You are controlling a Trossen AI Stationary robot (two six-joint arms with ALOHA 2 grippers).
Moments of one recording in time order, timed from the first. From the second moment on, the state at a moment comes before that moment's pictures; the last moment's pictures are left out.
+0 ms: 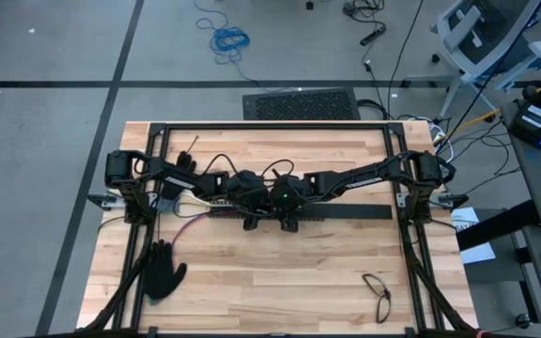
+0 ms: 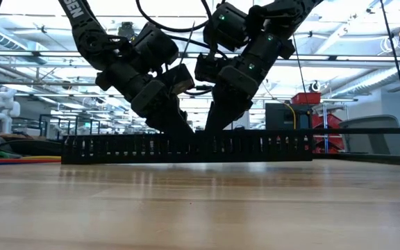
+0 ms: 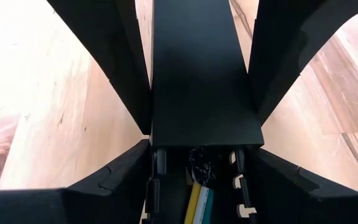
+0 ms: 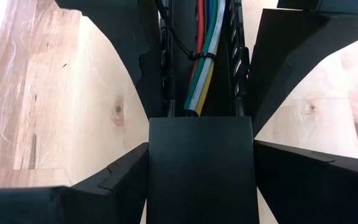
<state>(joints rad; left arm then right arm) 0.14 1.76 0.78 0.29 0.27 0.09 -0.04 1.86 1.18 -0.26 -0.06 0.03</state>
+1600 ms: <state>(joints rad) 0.21 1.34 0.53 0.17 0.15 0.11 -0.04 1.91 1.19 -0.23 -0.05 -0.01</state>
